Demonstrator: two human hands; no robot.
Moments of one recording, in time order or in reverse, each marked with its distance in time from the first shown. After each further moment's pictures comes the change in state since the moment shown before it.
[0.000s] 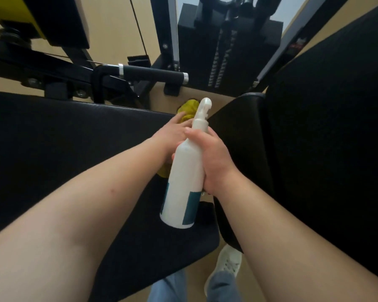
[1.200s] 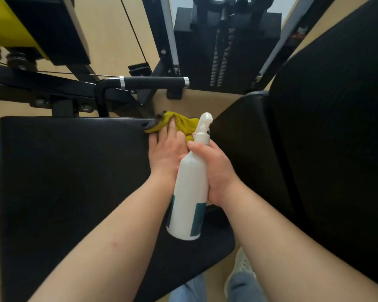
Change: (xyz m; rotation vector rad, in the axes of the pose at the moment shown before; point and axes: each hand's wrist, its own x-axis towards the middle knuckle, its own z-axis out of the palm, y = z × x) left_hand -0.021 -0.012 0.012 0.787 0.211 -0.155; right_hand -0.001 0.016 -0.002 0.259 -0.090 0.097
